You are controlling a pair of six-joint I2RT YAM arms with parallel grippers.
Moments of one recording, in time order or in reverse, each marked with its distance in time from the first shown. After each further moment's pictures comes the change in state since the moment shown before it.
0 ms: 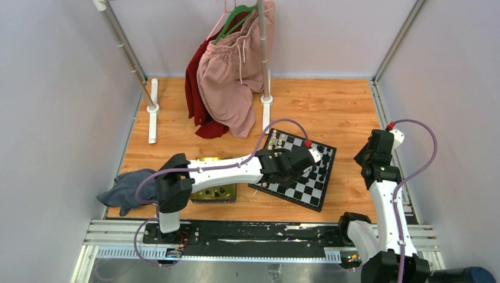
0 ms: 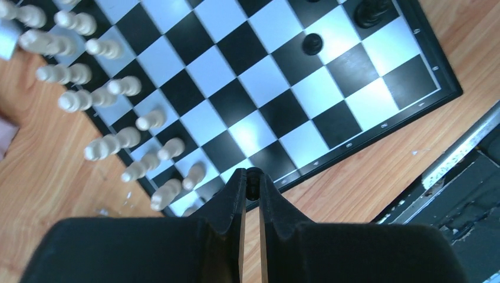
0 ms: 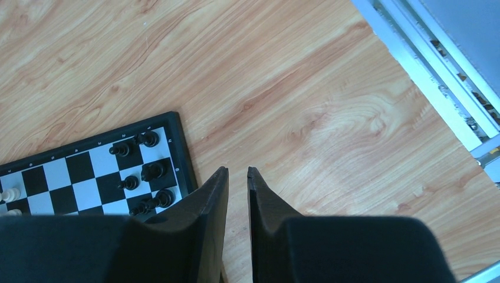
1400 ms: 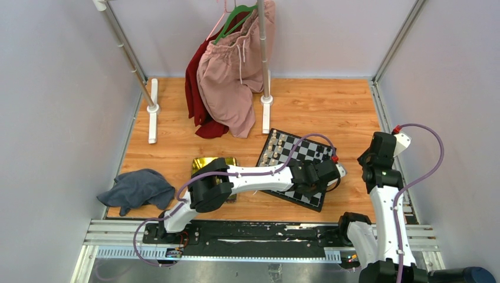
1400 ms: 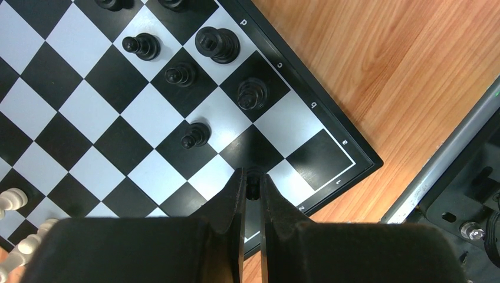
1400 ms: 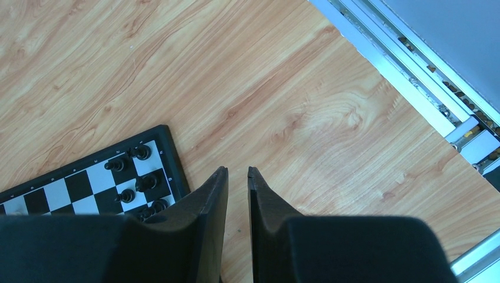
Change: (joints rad) left arm -0.085 0.360 0.307 0.026 0.084 0.035; right arm -0.013 -0.068 0.000 -0.039 0.089 0.055
